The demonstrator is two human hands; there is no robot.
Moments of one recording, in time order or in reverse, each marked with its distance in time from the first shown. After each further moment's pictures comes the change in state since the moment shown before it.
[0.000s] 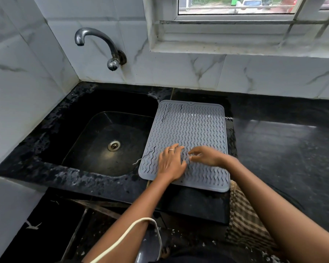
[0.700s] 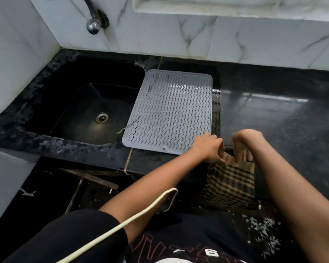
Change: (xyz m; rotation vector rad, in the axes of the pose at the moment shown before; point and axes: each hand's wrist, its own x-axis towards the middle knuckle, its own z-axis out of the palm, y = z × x) left_hand -0.021 0.144 0.039 0.231 -0.391 0.375; right_hand -0.069 0.096 -0.039 -0.476 -0.664 0.773
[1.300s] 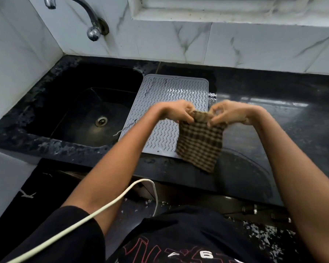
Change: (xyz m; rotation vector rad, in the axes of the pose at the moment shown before) left_hand -0.023 -0.065 -0.119 -0.524 -0.165 -0.105; right_hand -0.052 0.017 -0.036 0.707 0.542 -0.815
